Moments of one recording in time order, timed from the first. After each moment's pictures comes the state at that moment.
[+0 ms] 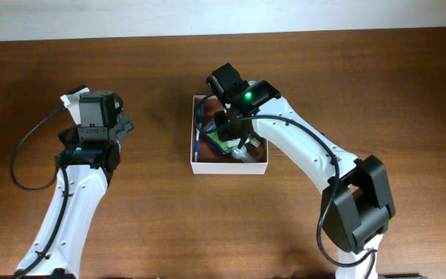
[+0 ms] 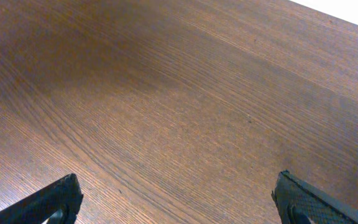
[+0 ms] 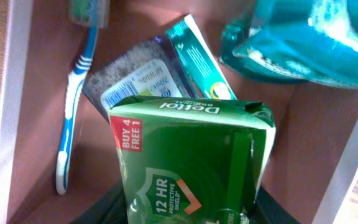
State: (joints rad) left arm -0.02 1.42 1.01 -0.40 -0.45 -0.40; right arm 0.58 2.02 1.73 -1.00 0.04 0.37
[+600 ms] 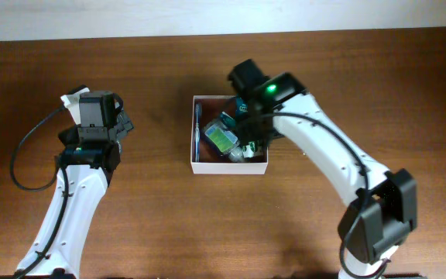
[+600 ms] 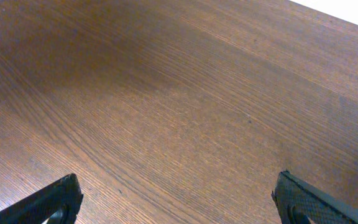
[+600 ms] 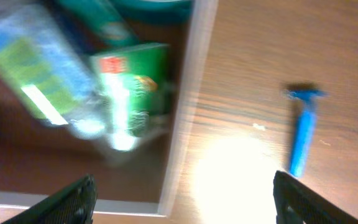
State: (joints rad) left arm -0.02 1.42 1.01 -0.40 -0.45 -0.40; right arm 0.49 1.91 1.73 -1.26 0.18 0.35
